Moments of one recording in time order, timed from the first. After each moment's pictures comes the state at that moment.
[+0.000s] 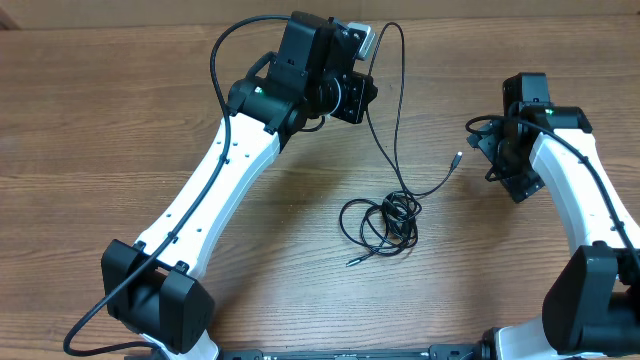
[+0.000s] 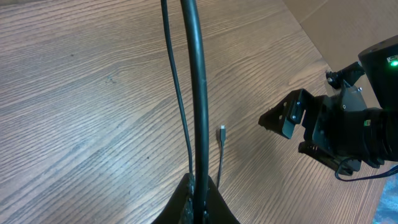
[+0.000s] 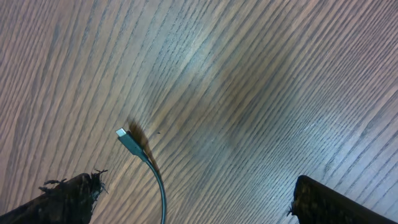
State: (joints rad) left arm -0.48 1.81 1.73 -0.64 0.43 -0.23; right arm -0.04 1.68 1.29 -0.99 0.14 0.95
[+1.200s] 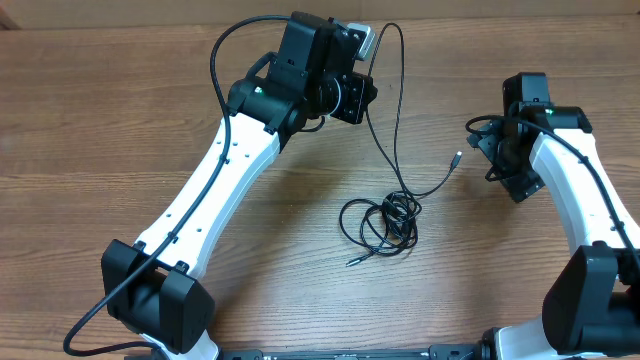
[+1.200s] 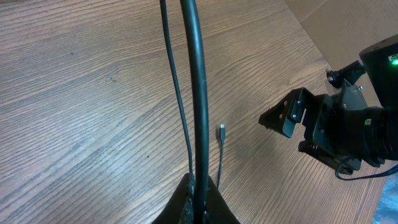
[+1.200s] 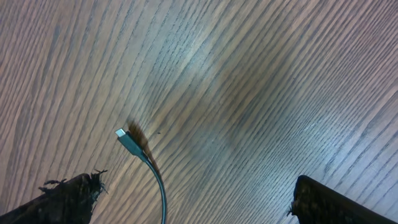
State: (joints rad) left arm -0.48 1.81 1.73 -0.64 0.43 -0.23; right arm -0.04 1.68 1.29 -0.99 0.14 0.95
